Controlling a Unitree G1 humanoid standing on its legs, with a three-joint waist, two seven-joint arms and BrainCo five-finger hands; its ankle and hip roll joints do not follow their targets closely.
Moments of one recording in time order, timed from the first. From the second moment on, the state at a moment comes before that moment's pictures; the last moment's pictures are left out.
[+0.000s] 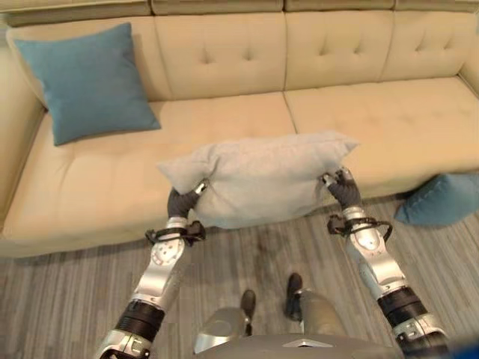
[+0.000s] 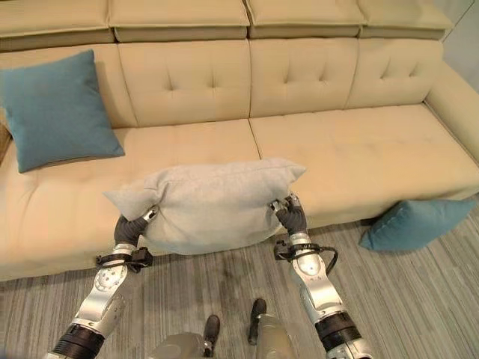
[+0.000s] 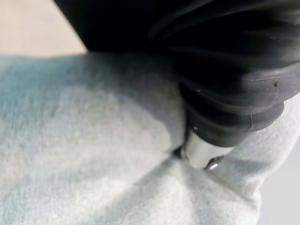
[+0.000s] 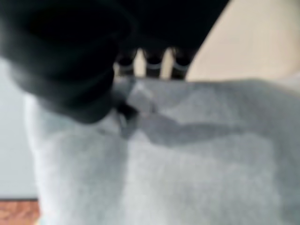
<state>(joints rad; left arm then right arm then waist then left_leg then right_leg) -0.05 0.36 -0.19 0.18 -0.50 -0.24 0.27 -0.16 -0.29 0.26 0.21 0.29 -0.19 -0.18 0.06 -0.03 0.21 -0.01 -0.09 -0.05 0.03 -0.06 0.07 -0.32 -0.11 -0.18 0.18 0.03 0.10</state>
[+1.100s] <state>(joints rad) -0.05 0.39 -0.22 0.17 -0.49 -0.21 0.25 -0.13 -0.31 0.24 0.18 0.29 -0.17 -0.19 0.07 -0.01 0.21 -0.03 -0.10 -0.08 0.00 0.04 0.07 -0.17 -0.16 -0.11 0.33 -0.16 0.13</state>
